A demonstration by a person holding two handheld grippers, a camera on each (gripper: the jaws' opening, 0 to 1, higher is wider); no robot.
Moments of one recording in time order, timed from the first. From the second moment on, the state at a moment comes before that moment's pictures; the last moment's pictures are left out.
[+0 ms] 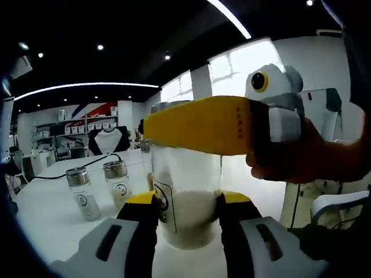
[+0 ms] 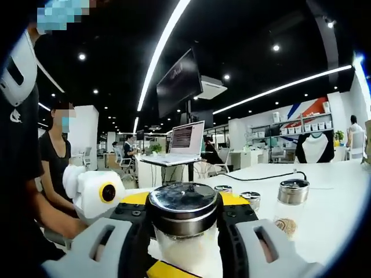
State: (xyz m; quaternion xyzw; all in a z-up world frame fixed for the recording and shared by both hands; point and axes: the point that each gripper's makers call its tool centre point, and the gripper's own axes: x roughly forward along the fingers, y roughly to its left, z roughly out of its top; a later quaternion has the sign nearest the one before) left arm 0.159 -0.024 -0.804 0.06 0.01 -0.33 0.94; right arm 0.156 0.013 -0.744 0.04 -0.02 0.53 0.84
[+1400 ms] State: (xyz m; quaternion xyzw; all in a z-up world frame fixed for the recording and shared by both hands) left arm 0.153 -0.034 -0.789 -0.06 -0.02 -0.42 0.90; right arm 0.135 0.012 -0.746 0.00 -0.02 0.57 0.82
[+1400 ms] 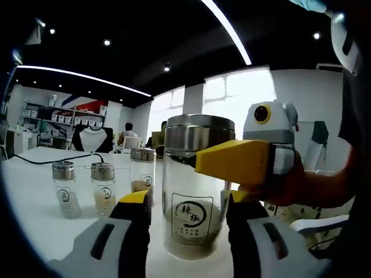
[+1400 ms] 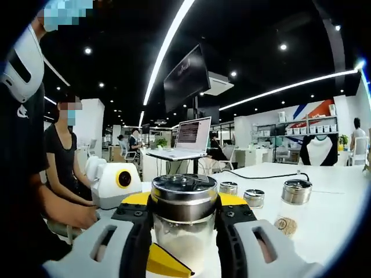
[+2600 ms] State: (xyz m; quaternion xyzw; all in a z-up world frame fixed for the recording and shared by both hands) left arm 0.158 -0.029 -0.795 0.05 -0.02 -0.36 0.93; right arm 0.143 0.016 -0.740 0.05 -0.03 0.55 0.83
